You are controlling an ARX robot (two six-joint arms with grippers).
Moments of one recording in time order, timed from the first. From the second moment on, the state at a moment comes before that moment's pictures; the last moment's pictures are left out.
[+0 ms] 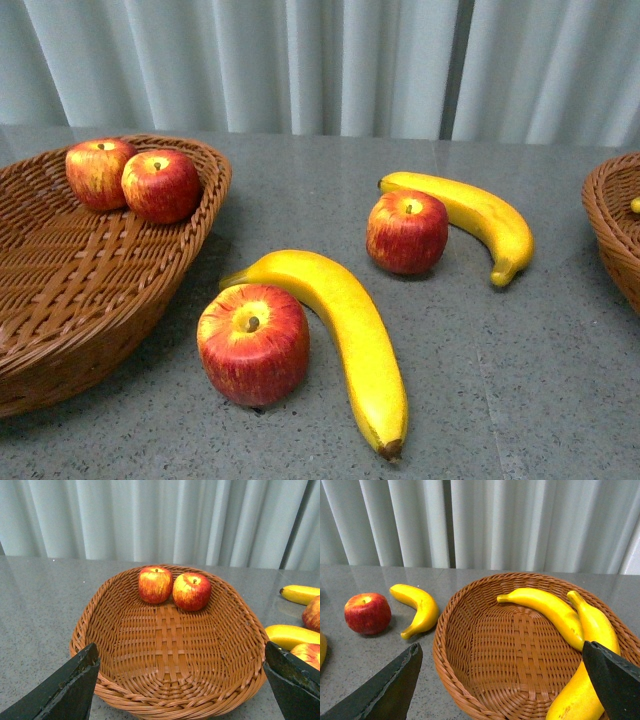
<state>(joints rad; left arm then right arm) 0.00 0.01 0.01 0.00 0.00 -0.01 0.00 0.00 0.01 0.00 0.00 -0.01</state>
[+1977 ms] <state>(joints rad) -0.32 1.39 0.70 -0.03 0.43 0.66 0.00 0.00 0.01 0.00 0.00 -0.01</state>
